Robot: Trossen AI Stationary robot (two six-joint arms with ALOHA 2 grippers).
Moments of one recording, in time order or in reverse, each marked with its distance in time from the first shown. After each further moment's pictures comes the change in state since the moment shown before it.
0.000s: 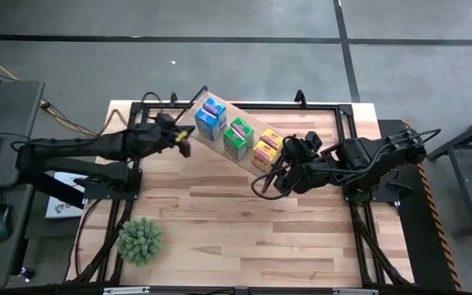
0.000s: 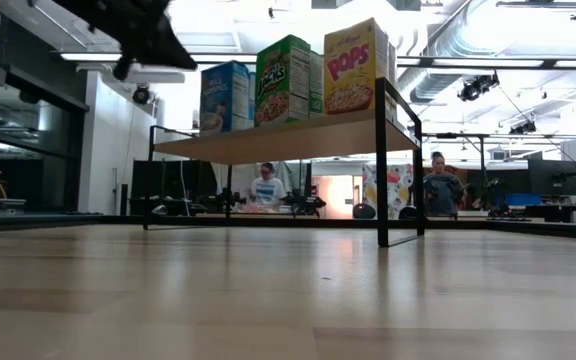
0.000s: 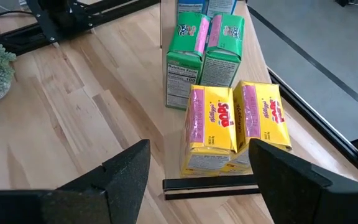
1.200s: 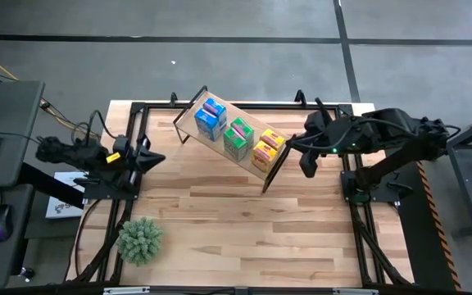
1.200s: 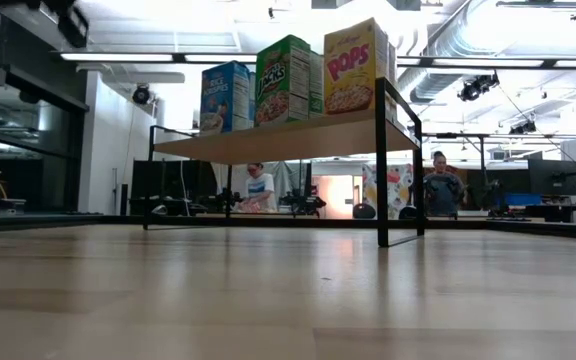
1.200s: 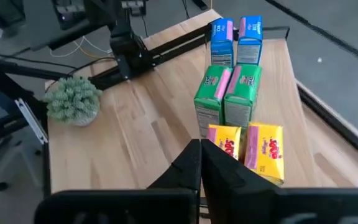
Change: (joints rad) left arm -0.448 -0.689 -0.321 0.202 0.147 0.236; right arm -0.143 -0.211 0.000 0.171 -0.273 -0.227
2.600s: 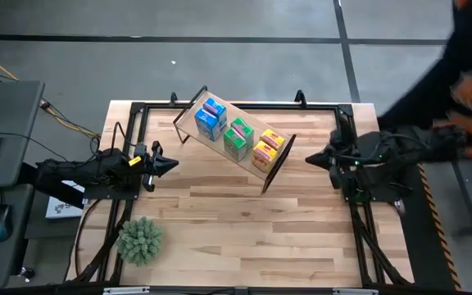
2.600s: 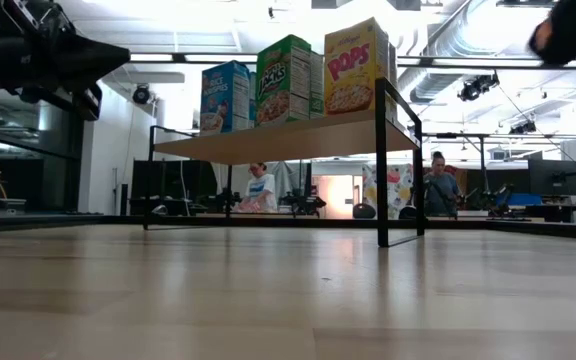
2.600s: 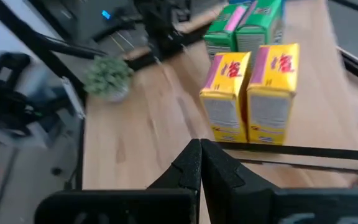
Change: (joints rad) left arm 0.308 -0.161 -0.353 0.128 0.274 -0.097; right arm 0.051 -0.490 -0.675 0.324 -0.099 0.028
